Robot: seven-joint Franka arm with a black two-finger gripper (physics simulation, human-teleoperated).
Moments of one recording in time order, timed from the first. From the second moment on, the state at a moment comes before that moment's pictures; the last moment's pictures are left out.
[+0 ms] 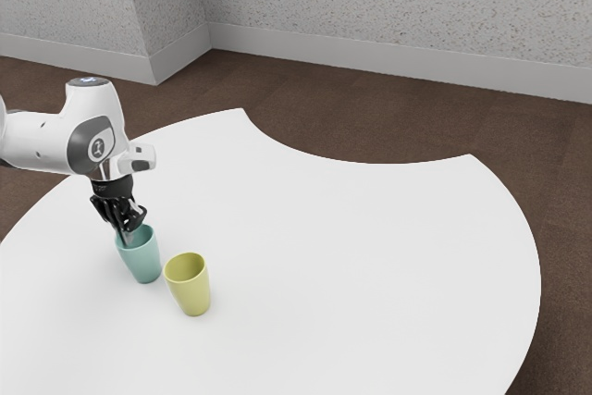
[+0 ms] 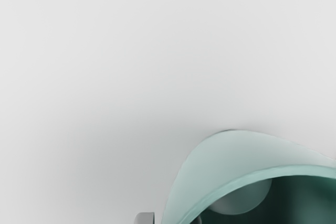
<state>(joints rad) 0.13 0.16 0.17 -2.15 0.04 2.23 0.29</state>
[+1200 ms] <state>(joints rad) 0.08 0.02 0.17 -2.15 0.06 2.18 0.28</state>
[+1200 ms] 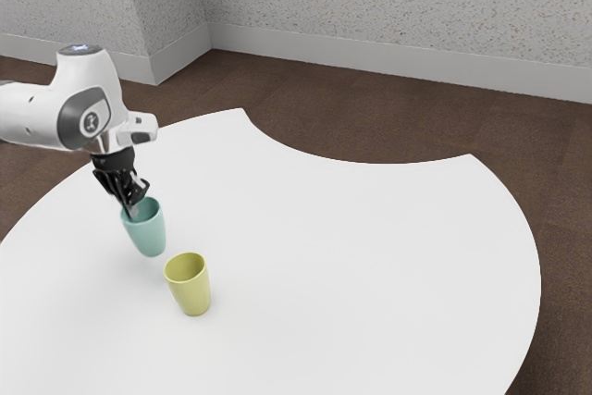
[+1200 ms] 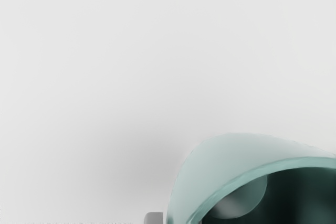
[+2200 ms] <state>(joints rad) -0.01 -0.15 0.13 -2.15 0.06 2.05 0.29</state>
